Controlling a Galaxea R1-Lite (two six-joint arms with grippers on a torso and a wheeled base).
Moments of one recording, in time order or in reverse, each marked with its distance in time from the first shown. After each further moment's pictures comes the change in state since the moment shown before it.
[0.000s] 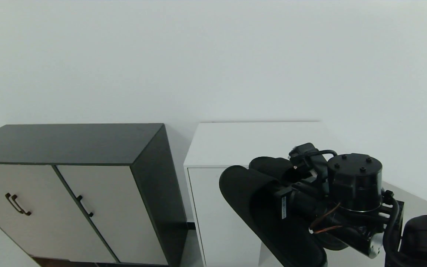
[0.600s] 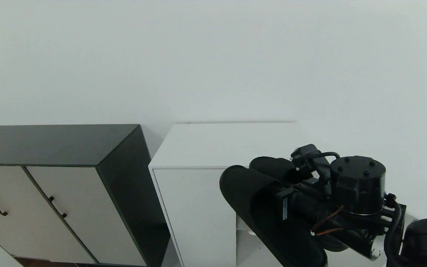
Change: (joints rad) left arm 0.001 0.000 -0.001 0.000 0.000 0.000; right arm -0.004 0.002 0.027 -0.049 0.001 0.003
